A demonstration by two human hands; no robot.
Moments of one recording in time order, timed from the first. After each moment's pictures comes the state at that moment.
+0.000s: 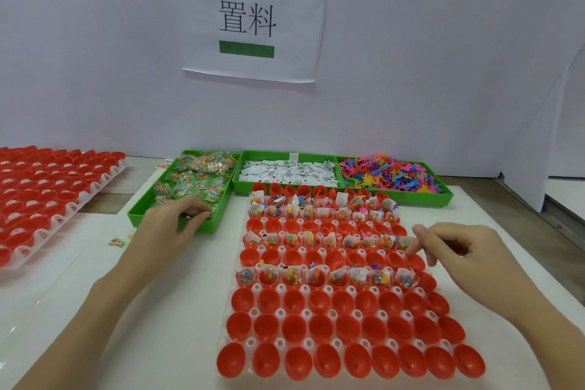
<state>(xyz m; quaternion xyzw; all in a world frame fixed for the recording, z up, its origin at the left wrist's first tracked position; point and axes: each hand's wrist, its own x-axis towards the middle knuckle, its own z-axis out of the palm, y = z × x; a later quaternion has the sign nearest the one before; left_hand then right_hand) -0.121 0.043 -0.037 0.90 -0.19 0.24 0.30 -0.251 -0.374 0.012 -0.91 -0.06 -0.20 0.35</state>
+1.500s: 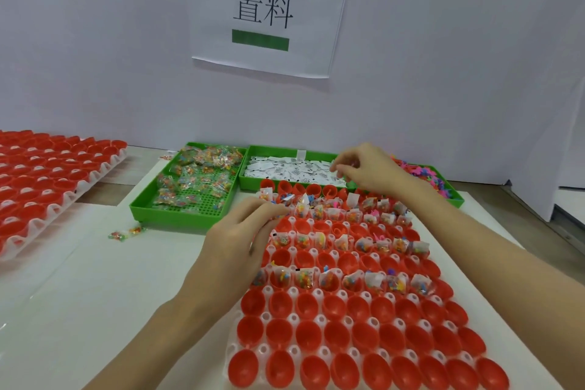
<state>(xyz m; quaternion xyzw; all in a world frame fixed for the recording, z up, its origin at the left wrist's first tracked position) -0.171 -0.036 -0.032 0.81 -0.32 0.32 0.37 -0.058 -0.307 0.039 -0.97 -0.10 -0.07 0.22</state>
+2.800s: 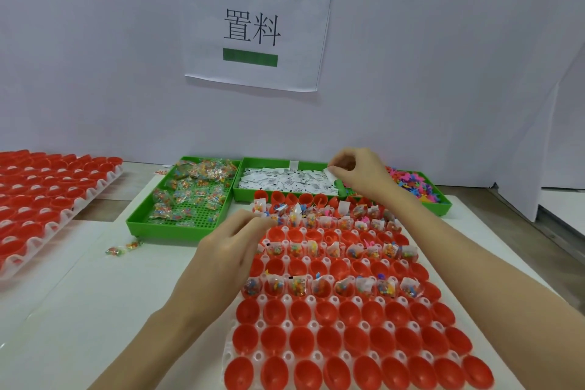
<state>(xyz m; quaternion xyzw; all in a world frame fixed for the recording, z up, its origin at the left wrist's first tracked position) -0.168 -0.028 -0.032 0.83 -0.33 0.33 0.30 -0.052 -0.315 0.034 -0.93 -0.06 -0.16 0.31</state>
